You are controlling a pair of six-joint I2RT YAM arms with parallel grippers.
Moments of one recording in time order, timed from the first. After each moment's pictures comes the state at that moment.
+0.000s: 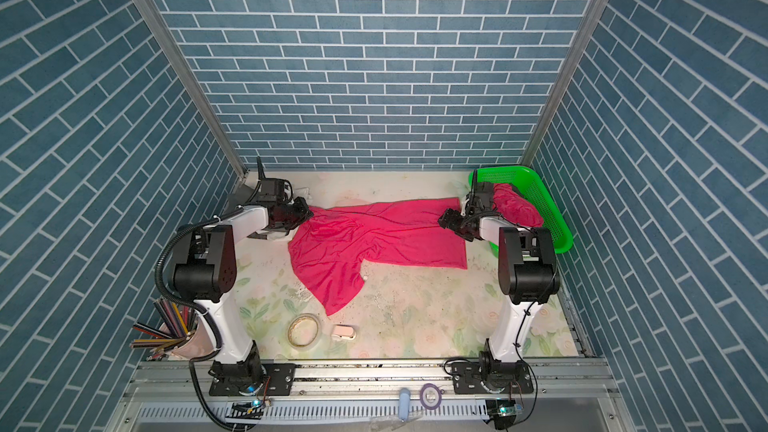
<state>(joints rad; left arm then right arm) -0.03 1.94 1.28 -0.23 0.38 -0.65 0.07 1.90 1.12 -0.15 -0.35 0.47</state>
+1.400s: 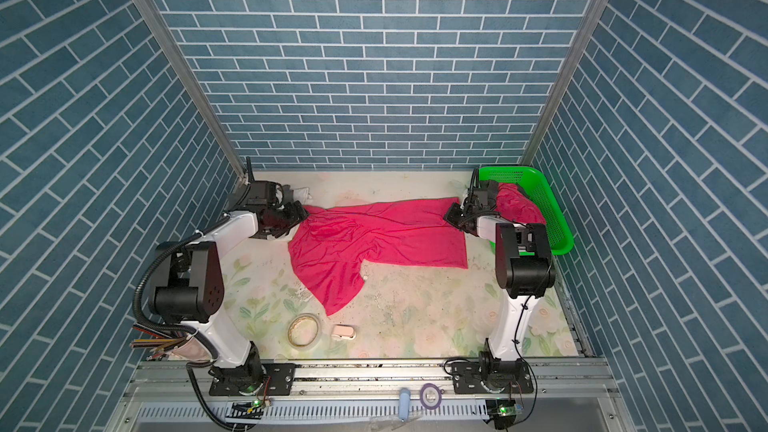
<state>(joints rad) -0.03 1.74 1.15 -0.37 0.22 -0.56 0.09 1.96 1.14 0.03 -0.36 0.58</state>
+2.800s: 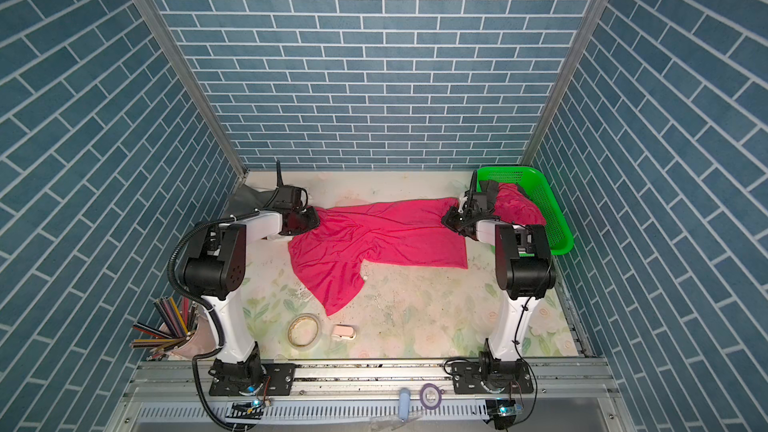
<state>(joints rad) -0.13 1.98 1.23 -0.18 0.16 -0.51 0.10 1.94 1.08 0.08 -0.43 0.58</state>
